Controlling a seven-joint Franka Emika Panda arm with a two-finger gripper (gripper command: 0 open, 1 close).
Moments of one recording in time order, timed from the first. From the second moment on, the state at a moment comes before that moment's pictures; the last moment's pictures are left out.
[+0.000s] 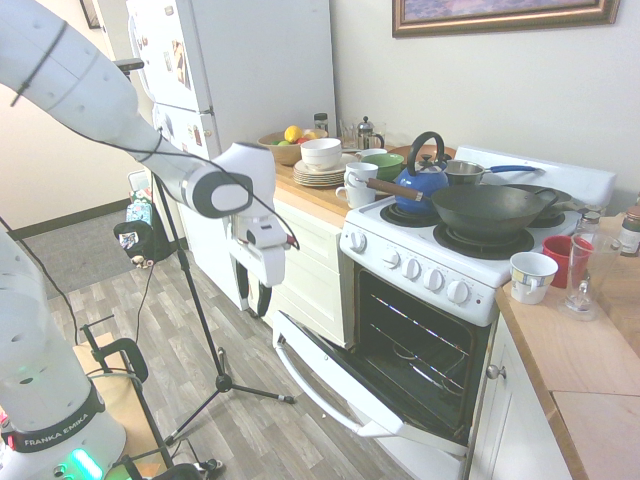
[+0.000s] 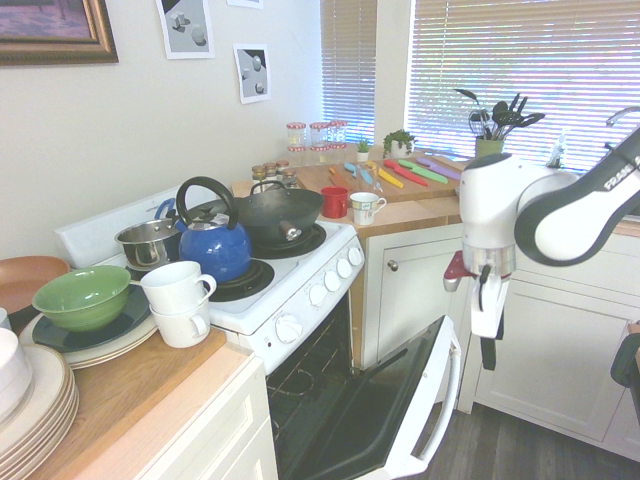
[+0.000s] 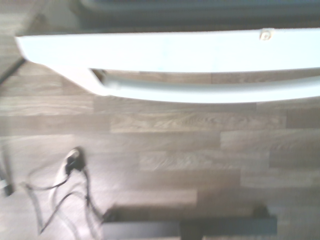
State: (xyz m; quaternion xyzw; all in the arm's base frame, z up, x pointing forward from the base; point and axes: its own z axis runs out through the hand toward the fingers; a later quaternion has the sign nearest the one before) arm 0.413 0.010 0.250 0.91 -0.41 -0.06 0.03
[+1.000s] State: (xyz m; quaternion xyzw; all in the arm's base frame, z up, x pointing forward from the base) arm 0.433 -0.003 0.067 0.91 -0.40 0.00 -0.02
